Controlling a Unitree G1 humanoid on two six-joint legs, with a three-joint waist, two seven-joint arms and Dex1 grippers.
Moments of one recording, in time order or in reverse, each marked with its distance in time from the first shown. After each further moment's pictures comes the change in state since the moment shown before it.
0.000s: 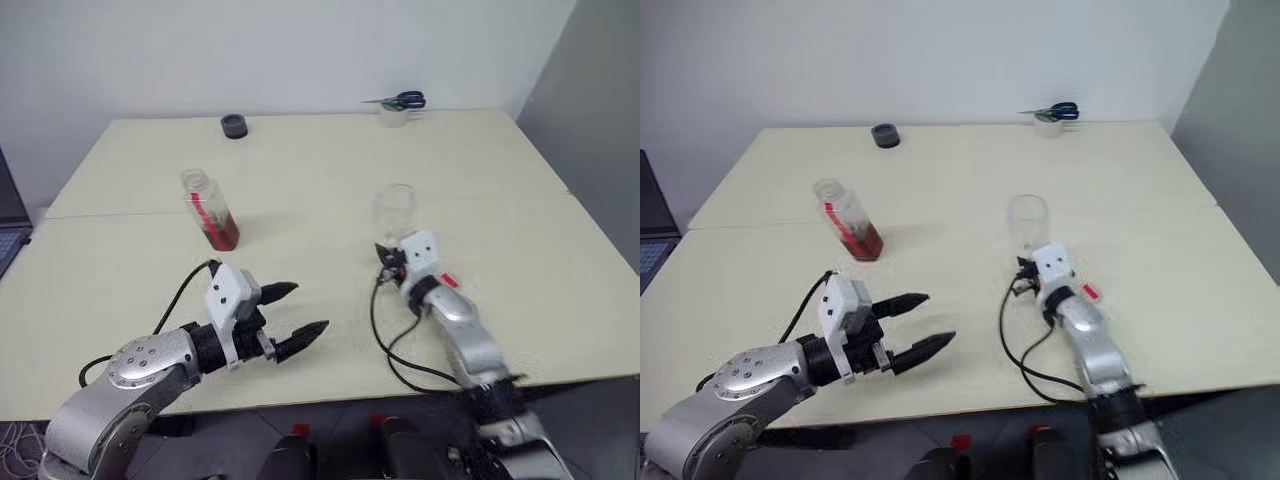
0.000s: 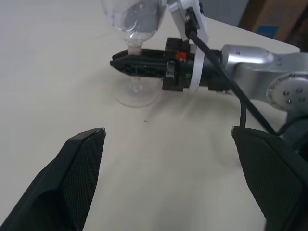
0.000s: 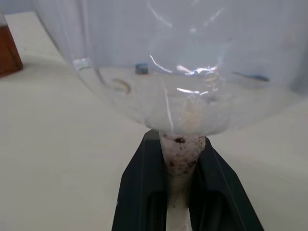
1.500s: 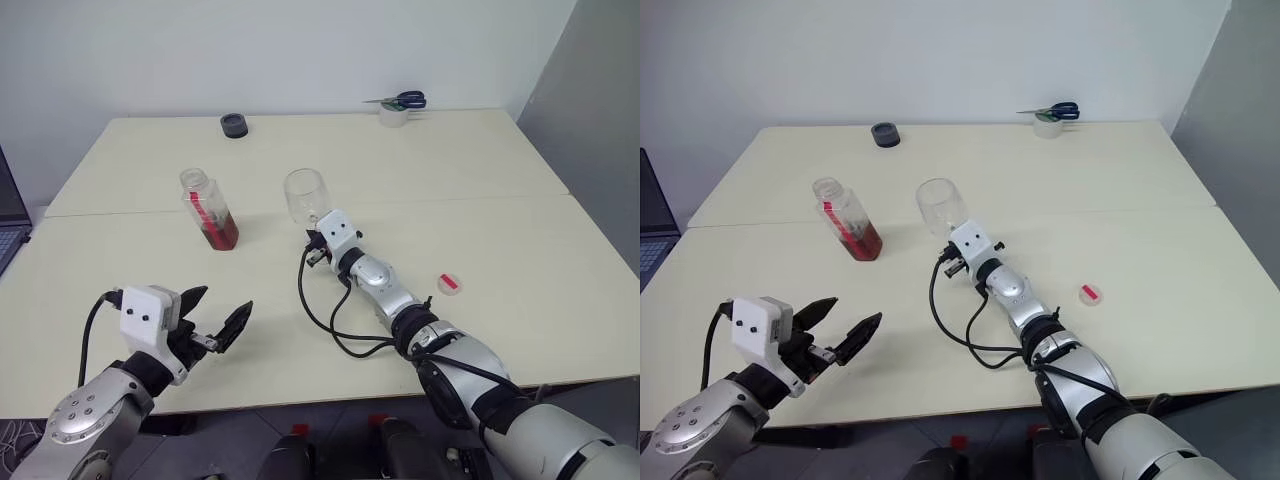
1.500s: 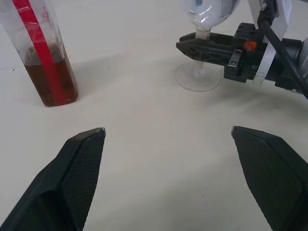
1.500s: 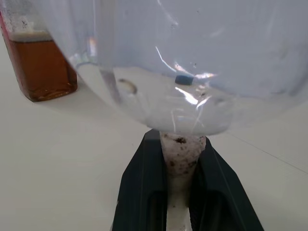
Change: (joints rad) left arm 0.276 -0.102 0.237 -0.007 0.084 -0.119 0.158; right arm -0.500 0.177 -0.016 0.907 -0.117 -0.455 -0.073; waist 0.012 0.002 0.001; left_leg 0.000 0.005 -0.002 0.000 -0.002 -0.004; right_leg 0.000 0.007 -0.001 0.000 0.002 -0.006
